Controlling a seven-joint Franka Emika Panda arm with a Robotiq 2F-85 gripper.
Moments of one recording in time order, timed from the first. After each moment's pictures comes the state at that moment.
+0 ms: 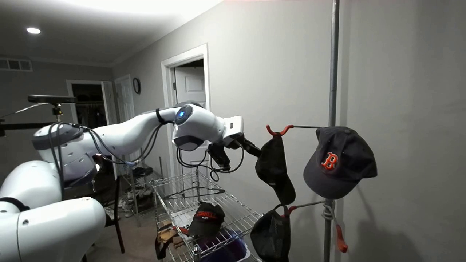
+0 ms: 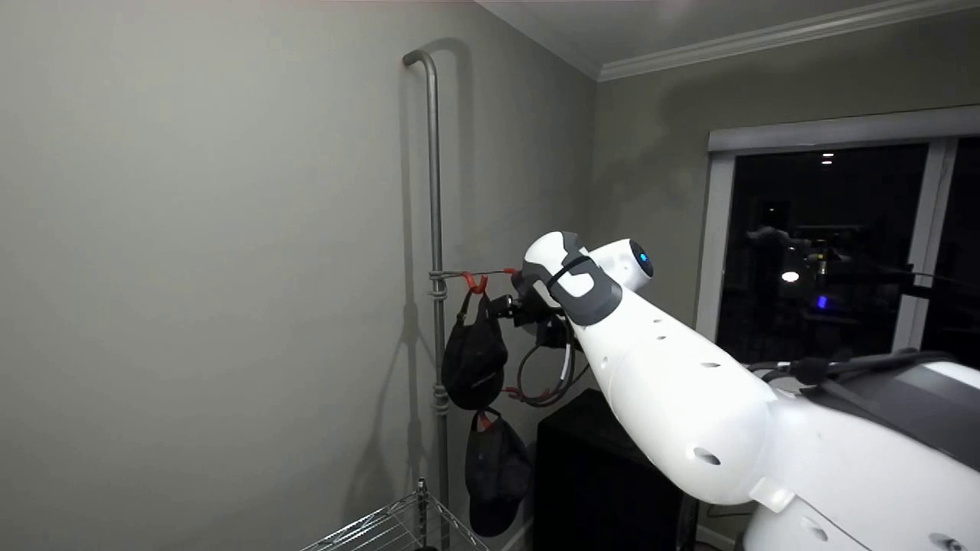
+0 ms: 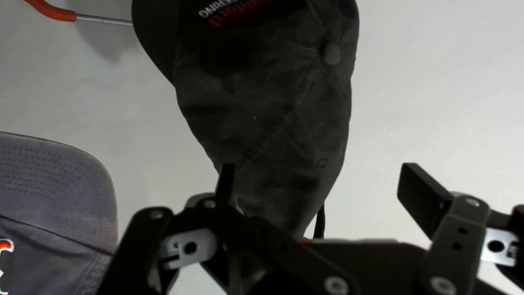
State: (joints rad) arm 1.66 1.35 -1.89 -2.35 2.07 2.22 -0.73
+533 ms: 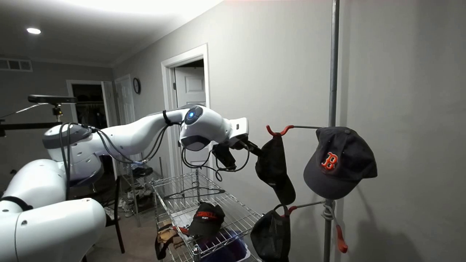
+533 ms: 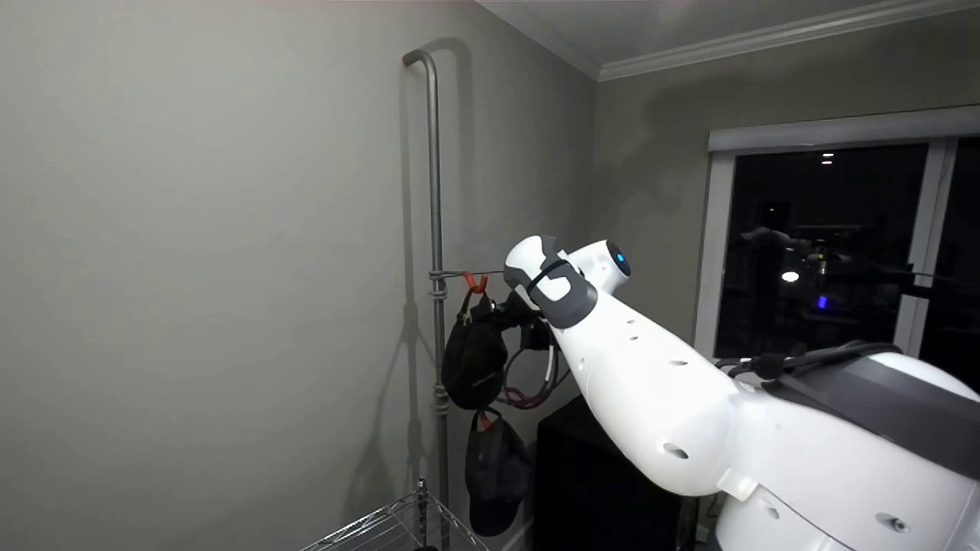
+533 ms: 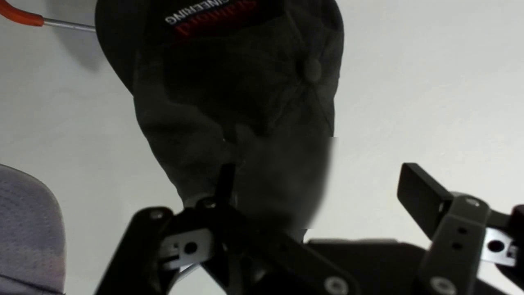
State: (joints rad) arm 1.60 1.34 -1.84 -2.25 2.07 2.20 -0.73
